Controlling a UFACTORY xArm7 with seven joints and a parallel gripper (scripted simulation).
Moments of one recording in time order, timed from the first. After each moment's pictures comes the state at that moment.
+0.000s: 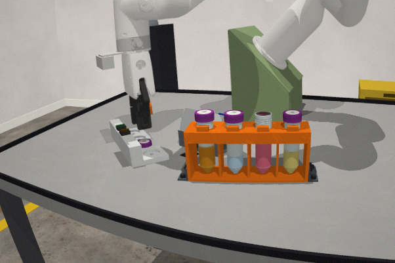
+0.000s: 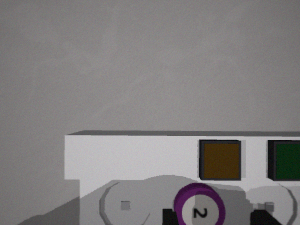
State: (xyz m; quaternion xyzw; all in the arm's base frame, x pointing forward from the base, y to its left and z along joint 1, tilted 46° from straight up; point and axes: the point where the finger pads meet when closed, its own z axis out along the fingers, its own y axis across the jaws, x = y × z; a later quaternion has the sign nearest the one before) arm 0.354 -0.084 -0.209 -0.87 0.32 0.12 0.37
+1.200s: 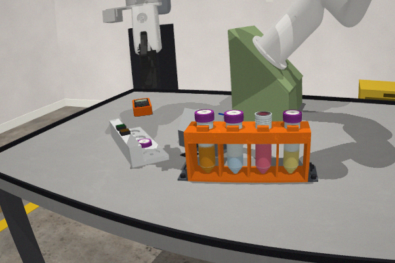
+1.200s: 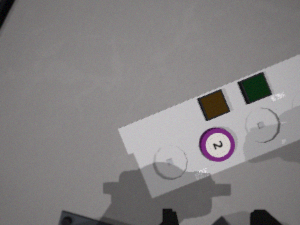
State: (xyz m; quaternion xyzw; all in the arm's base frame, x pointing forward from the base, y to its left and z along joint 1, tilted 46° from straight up) arm 0.362 -0.122 -0.111 -0.78 0.48 0.19 0.35
